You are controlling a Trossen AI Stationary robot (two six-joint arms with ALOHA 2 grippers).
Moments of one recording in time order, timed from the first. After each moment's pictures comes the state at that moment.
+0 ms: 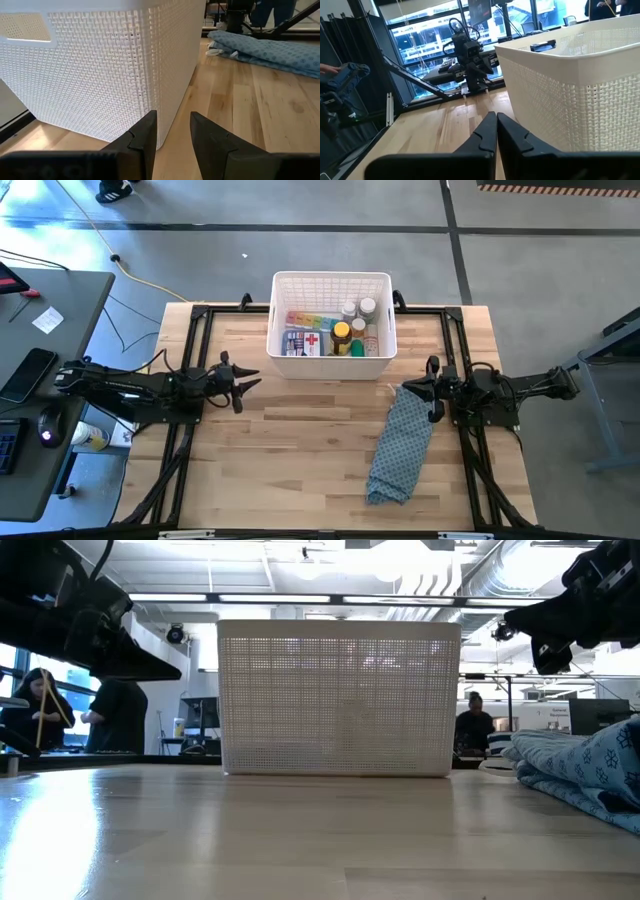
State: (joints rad) left arm -0.05 0.38 0.03 0.15 -0.41 -0.01; right arm 0.14 0.03 0.01 0.09 0.26 0.23
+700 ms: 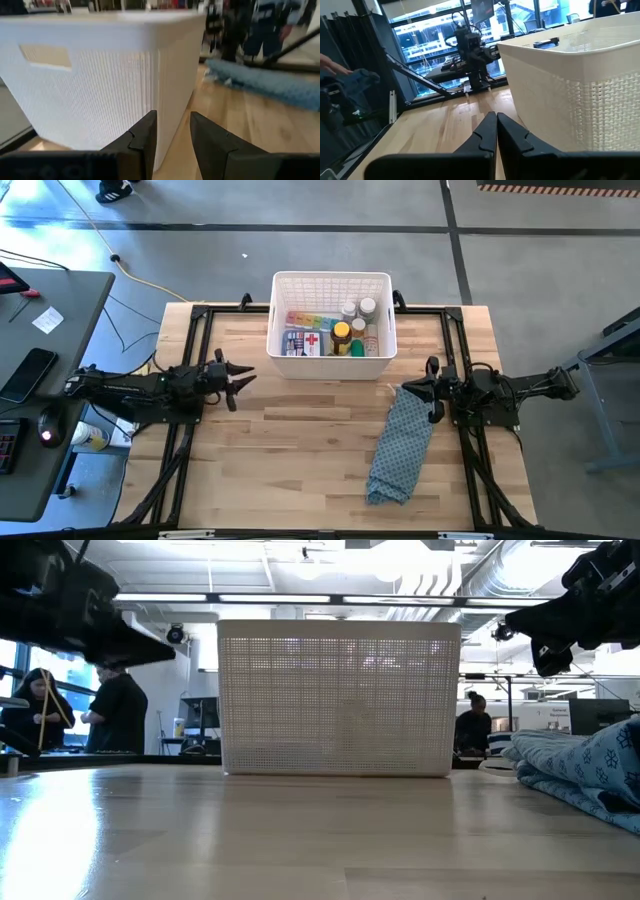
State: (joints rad) left arm -0.05 0.14 0.02 0.03 -0.41 -0.01; right arm 0.14 0.02 0.01 0.06 0.25 0.23
